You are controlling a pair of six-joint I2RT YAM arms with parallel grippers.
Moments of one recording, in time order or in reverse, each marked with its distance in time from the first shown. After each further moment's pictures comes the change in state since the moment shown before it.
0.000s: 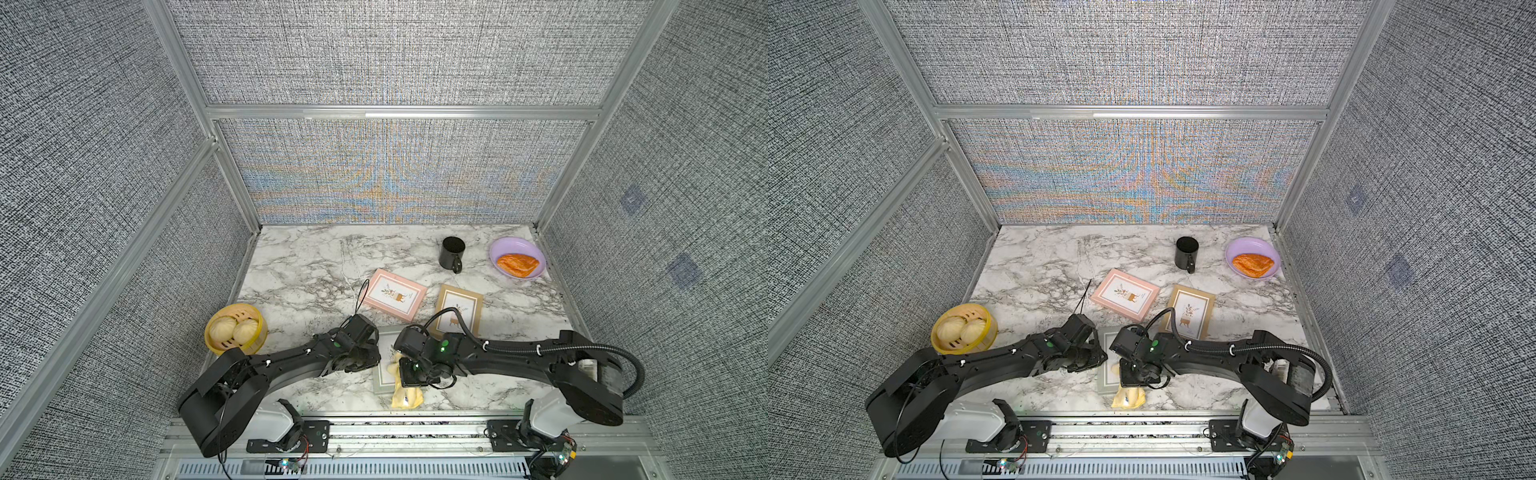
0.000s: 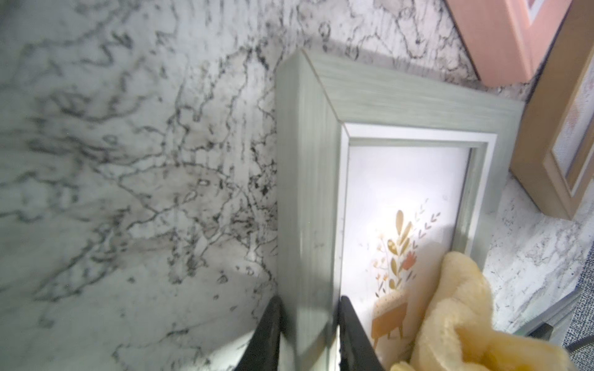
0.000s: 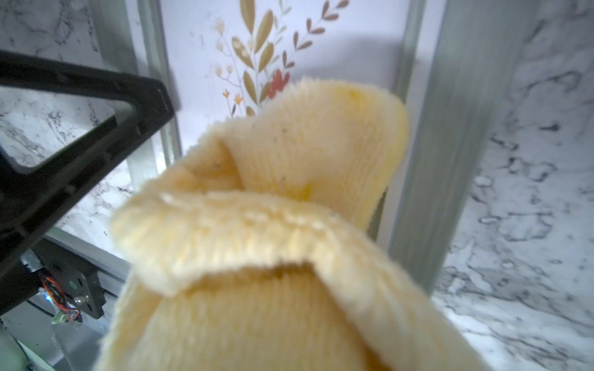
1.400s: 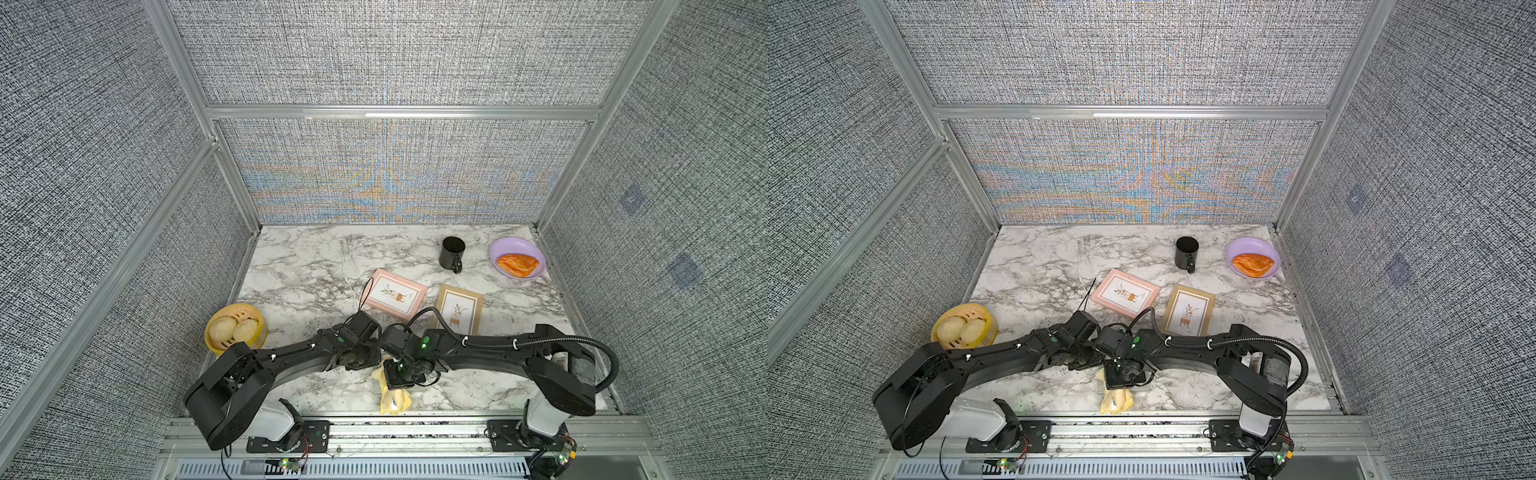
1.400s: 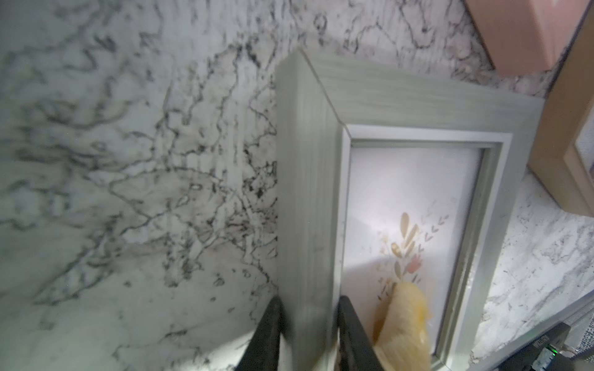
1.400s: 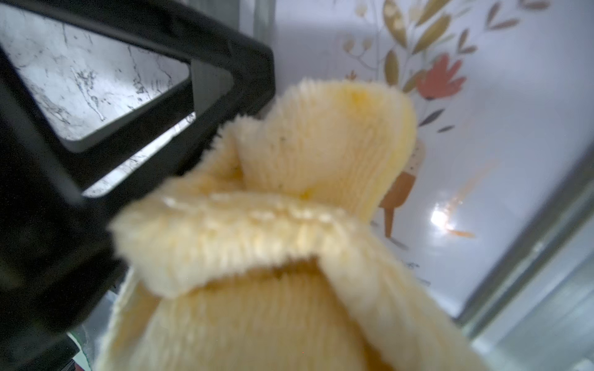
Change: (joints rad) left arm 0.000 0.050 0.057 -0.063 0.006 0.032; right arm 0.016 0.115 0.129 -0.010 -0.101 -0.063
